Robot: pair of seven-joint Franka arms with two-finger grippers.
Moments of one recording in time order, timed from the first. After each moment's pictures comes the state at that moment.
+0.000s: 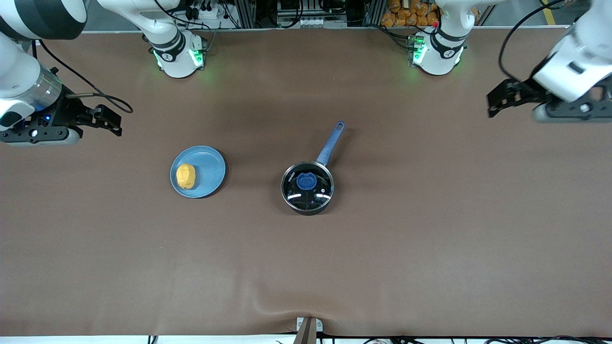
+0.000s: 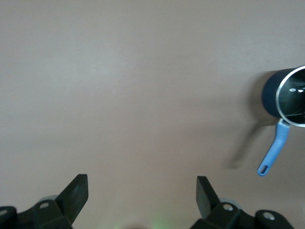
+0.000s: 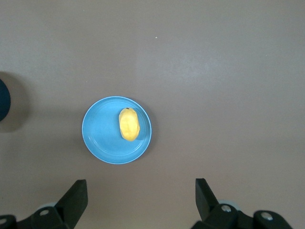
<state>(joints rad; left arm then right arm) 0.12 0.01 -0.35 -1.54 0.01 1.53 -0.16 0.03 -0.09 0.05 -1.82 0.00 1.71 0.03</state>
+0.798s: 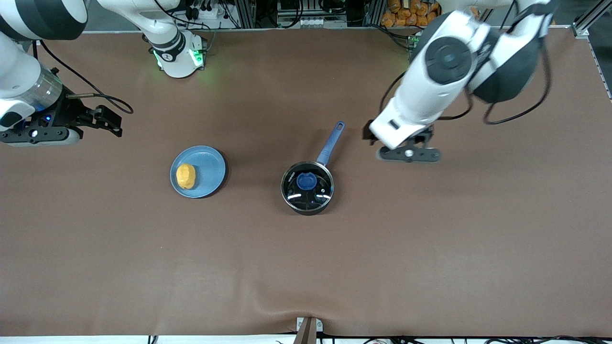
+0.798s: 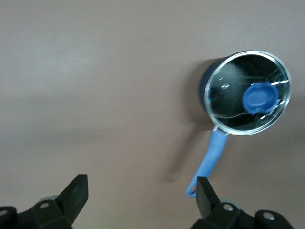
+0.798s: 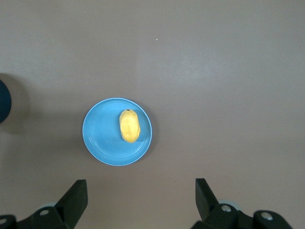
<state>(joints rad) -0.17 0.31 -0.47 -1.54 0.07 1.76 -0.60 0.03 -0.09 0.05 -1.82 0.00 1.72 0.03</state>
